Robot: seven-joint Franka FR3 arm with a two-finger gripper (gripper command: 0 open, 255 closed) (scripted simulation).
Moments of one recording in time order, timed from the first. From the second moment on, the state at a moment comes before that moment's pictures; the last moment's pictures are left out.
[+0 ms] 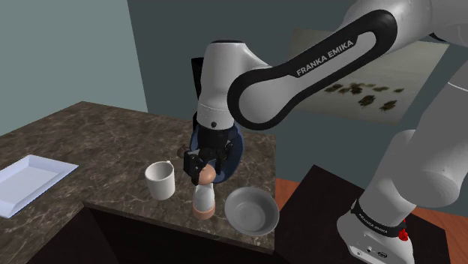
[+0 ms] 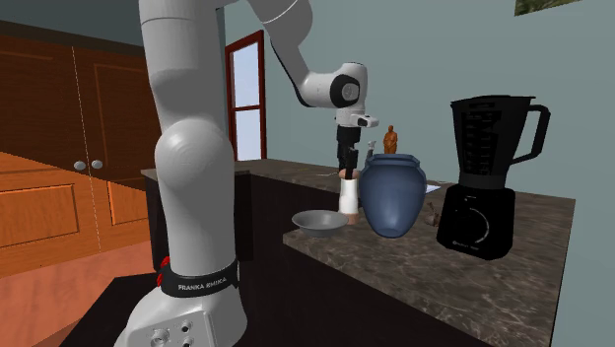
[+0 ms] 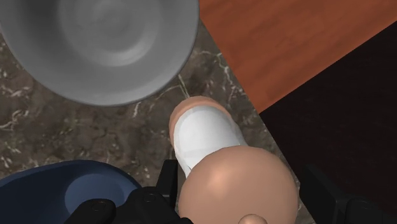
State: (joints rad) arm 0.11 -0.05 0.52 -2.27 0.20 2.31 0.61
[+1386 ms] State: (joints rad) arm 0.10 -0.15 0.50 -2.13 0.23 2.07 0.61
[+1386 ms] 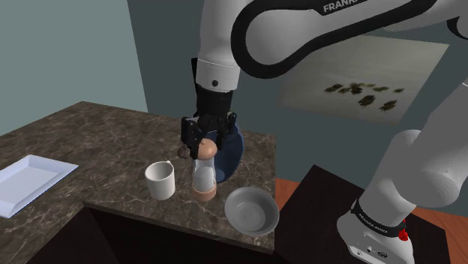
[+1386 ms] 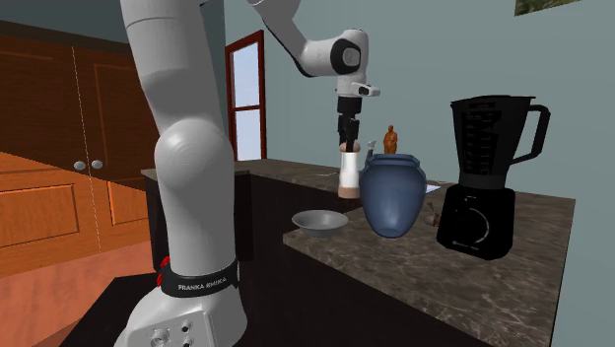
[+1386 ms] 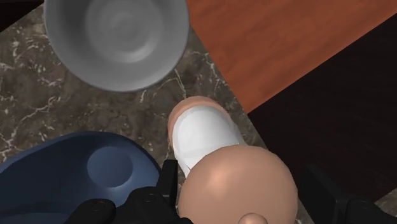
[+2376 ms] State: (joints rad) arm 0.14 -0.53 0.39 -2.24 0.34 1.81 0.53
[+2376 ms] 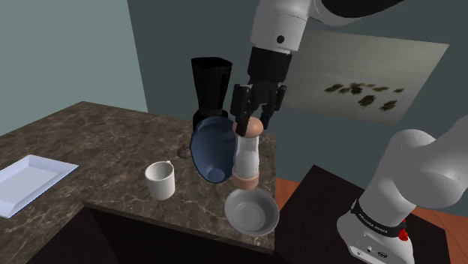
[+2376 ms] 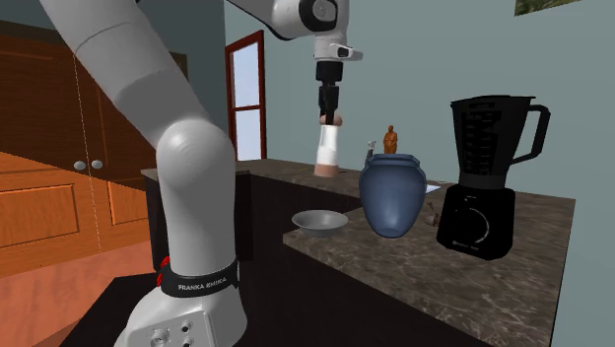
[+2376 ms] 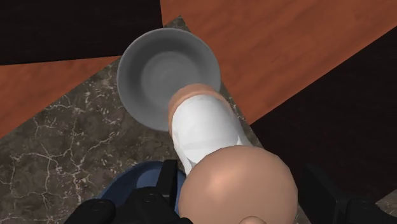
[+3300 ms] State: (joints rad) arm 0.18 -0.69 0.36 -2.44 0.38 1.83 0.49
